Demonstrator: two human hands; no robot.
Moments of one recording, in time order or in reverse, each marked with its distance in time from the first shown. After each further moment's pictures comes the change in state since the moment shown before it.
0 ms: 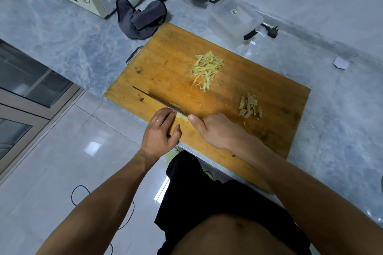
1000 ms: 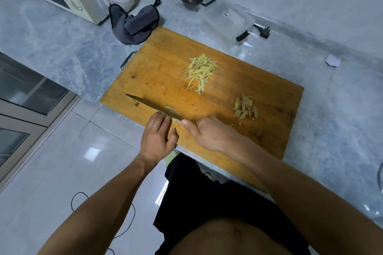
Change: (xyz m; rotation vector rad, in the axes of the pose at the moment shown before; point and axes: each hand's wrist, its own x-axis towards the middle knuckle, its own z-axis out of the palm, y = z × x) left_hand 0.003 0.008 -0.003 0.057 -0.036 -0.008; right_hand -0.003 -0.005 -0.001 -0.018 -0.004 0.024
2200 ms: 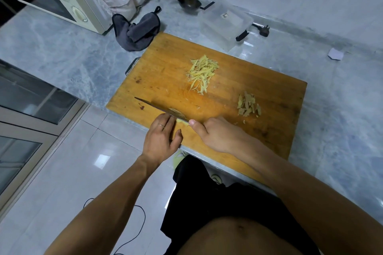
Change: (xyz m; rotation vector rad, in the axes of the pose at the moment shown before) left_hand 0.000 -0.006 -0.009 0.061 -0.080 0.020; right_hand -0.014 -0.001 -0.001 0.044 0.046 0.012
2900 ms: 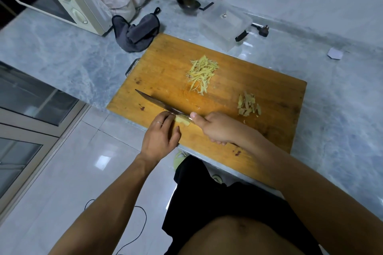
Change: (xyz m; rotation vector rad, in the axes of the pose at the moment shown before) left_hand 0.005 -0.002 -0.003 -0.016 -0.009 -0.040; right_hand 0.015 0.004 -0.011 0.213 -0.097 0.089
